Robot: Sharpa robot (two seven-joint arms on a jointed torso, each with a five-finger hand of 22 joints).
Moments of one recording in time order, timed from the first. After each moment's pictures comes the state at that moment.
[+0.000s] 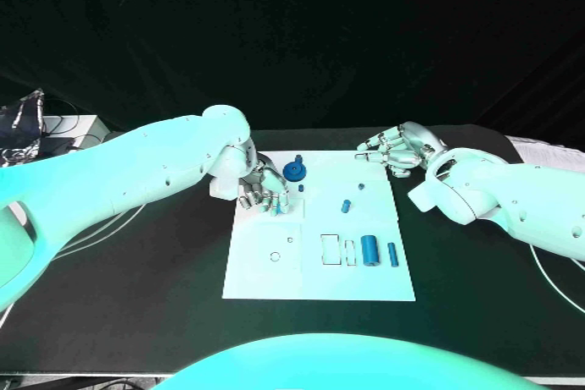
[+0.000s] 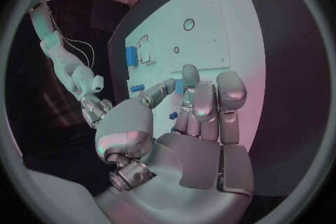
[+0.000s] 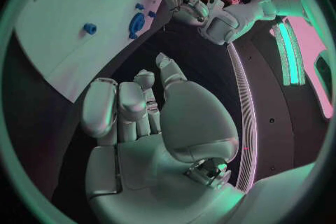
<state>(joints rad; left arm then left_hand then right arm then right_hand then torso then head) 1.28 -0.47 -0.05 1.11 -0.81 0.62 -0.64 0.71 0.08 0.72 -0.15 0.27 0.86 0.04 0.60 0.98 1.20 -0.05 0.86 0.62 1.42 -0.09 1.20 1.19 0.08 1.36 -0.10 1.03 1.31 1.23 -0.81 -0.16 1.37 -0.66 -0.40 0.14 1.24 -0.01 -0.06 -0.08 0.39 1.06 0.11 0.08 0.26 1.20 0.01 0.87 0.98 1.44 -0.06 1.15 0.92 0.08 1.46 -0.08 1.12 1.31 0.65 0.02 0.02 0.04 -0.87</state>
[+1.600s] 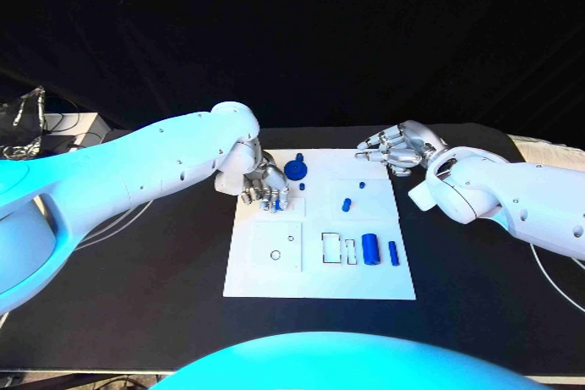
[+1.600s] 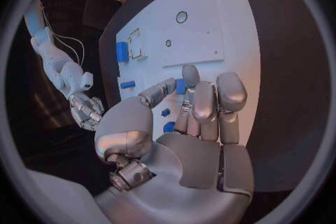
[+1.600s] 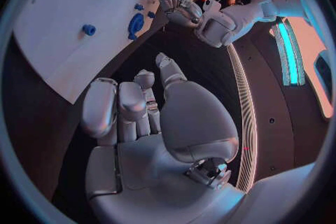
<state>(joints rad) 1.29 -0.41 -0.06 1.03 -0.82 0.62 -0.69 0.73 0.06 0.74 -0.14 0.27 0.89 0.06 0.48 1.02 1.21 -0.04 0.86 0.62 1.43 -0.09 1.22 1.20 0.08 1.37 -0.10 1.05 1.31 1.23 -0.81 -0.16 1.37 -0.66 -0.40 0.14 1.24 -0.01 -0.06 -0.08 0.39 1.06 0.11 0.08 0.26 1.20 0.01 0.87 0.98 1.44 -0.06 1.15 0.92 0.08 1.46 -0.08 1.12 1.31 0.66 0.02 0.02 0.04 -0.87</state>
